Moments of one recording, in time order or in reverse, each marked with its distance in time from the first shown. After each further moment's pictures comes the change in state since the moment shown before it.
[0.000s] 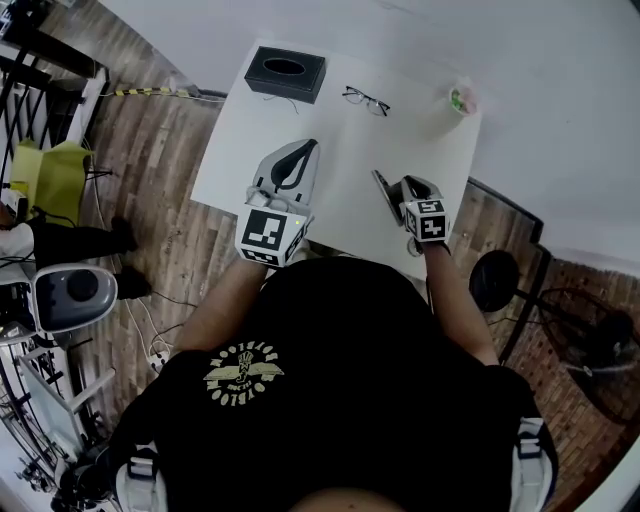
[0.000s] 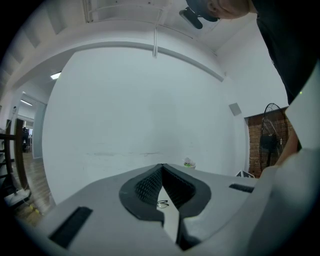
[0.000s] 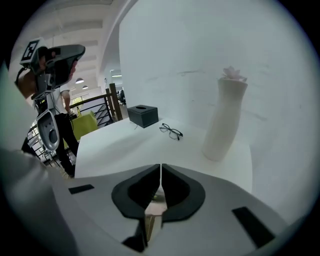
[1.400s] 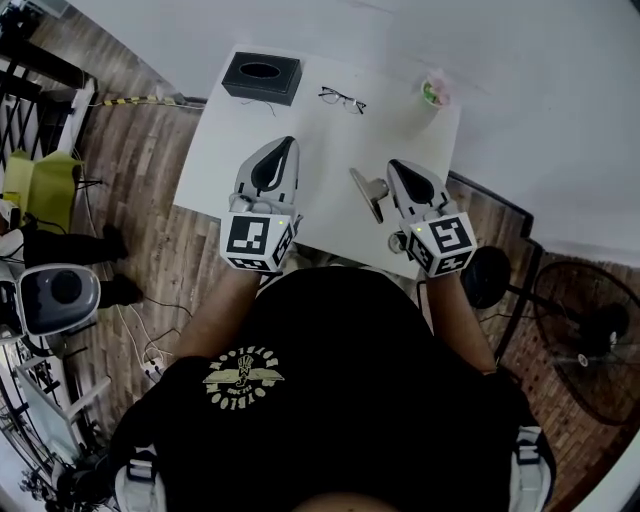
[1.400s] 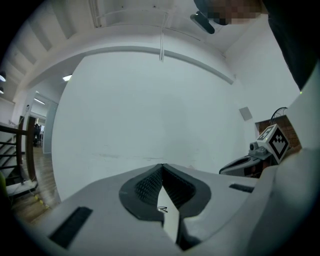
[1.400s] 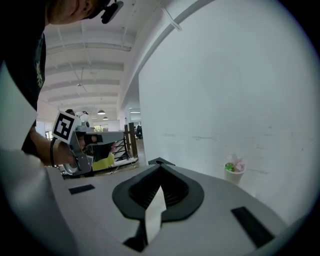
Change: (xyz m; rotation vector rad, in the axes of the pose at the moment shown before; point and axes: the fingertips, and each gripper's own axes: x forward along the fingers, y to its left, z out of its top) left arm 0.005 -0.020 0.024 -0.061 -0.042 0.106; right arm -0.166 0.044 0.164 -0.029 -0.456 0.167
